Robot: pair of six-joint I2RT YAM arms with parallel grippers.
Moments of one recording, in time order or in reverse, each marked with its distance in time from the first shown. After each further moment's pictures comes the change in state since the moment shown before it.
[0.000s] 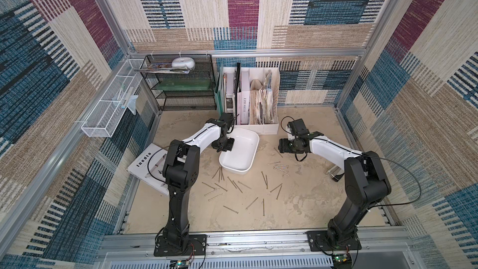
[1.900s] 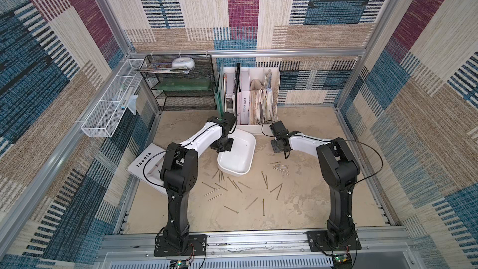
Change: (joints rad) left arm -0.040 -0.070 0.011 -0.134 -0.140 -0.095; right arm 0.100 0.301 0.185 0.045 0.333 -0.189
